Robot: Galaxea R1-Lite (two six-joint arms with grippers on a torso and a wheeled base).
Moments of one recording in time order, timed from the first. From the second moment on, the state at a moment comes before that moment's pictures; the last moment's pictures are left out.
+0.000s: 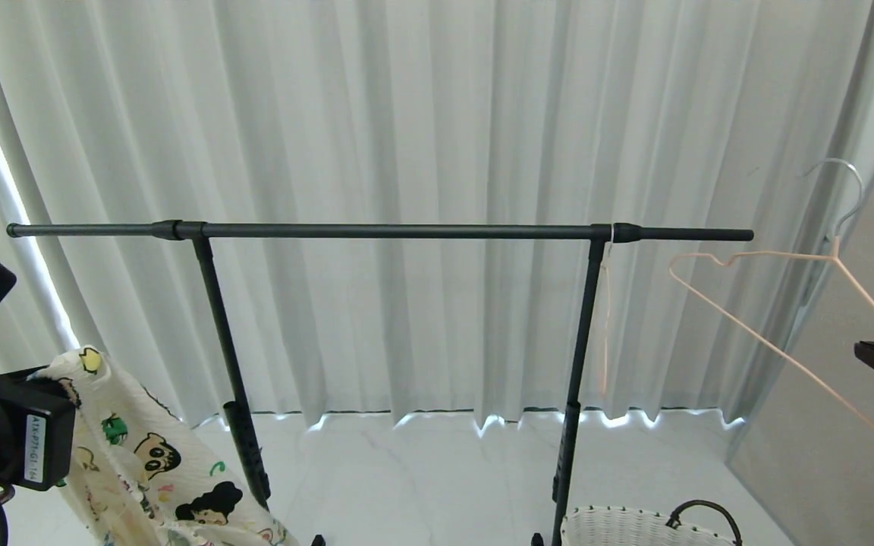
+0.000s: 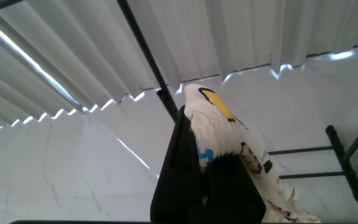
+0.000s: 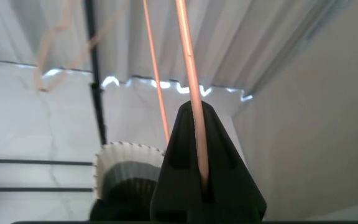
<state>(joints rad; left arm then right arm) -0.37 0.99 -0.71 0.15 0.41 0.18 0.20 1.11 -0.57 -0.22 -0.19 -0.09</state>
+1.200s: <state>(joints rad) -0.45 1.00 -0.68 0.12 0.40 0.17 0.65 1.14 -0.58 -0.29 -0.05 0.00</state>
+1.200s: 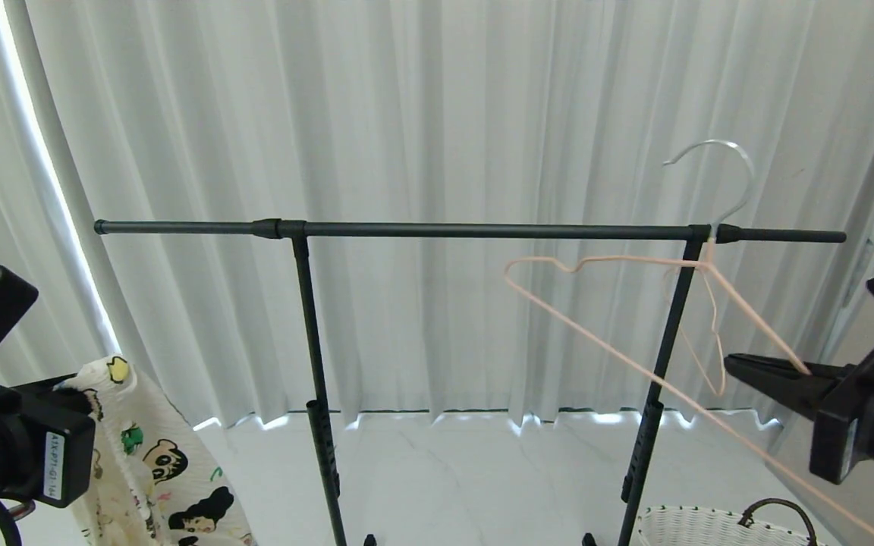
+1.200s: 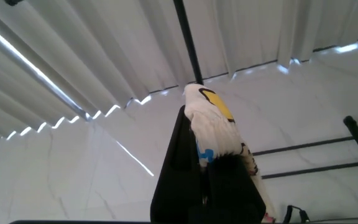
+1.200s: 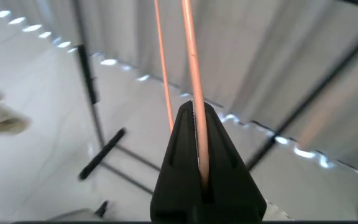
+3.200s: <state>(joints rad) -0.56 1.58 -1.13 0.12 0.60 -0.18 1.10 1.44 -0.62 -0.61 -0.09 0.29</state>
